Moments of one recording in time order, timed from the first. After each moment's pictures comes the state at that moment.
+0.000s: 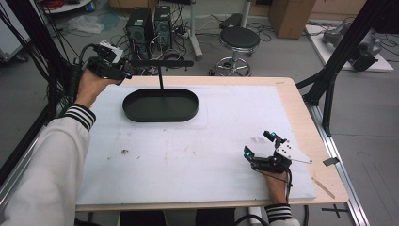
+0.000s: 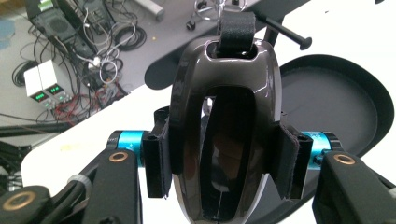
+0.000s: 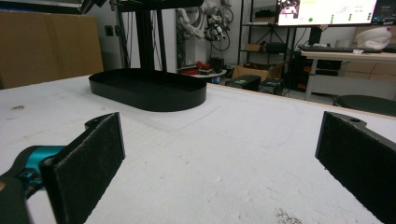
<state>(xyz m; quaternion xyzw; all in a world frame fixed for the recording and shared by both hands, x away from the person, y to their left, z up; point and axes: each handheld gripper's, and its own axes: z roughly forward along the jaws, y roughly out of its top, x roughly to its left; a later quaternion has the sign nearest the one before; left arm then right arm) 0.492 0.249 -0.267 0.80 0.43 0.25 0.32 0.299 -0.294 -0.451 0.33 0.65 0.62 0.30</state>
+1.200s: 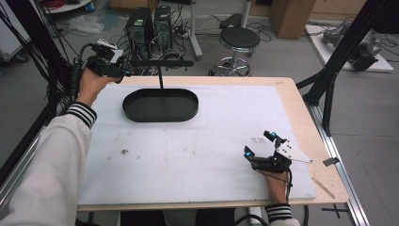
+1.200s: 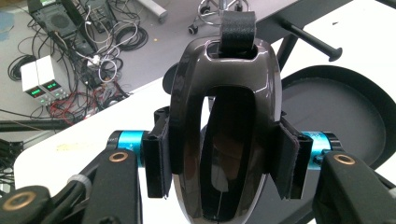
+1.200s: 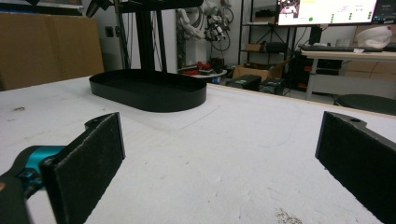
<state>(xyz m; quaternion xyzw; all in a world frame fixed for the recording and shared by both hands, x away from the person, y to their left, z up) 0.503 0.257 -0.270 0.79 0.45 0.25 0.34 0.300 -0.295 -0.451 0.33 0.65 0.62 0.30</state>
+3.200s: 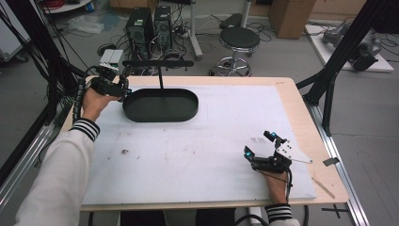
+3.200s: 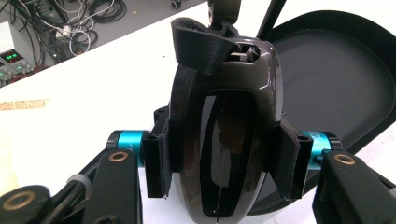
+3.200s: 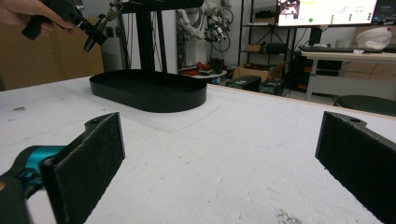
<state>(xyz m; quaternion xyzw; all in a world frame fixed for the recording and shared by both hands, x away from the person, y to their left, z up) 0.496 0.269 -0.338 0.80 0.46 0.20 0.34 0.300 -0.295 -0.451 0.33 0.65 0.62 0.30</state>
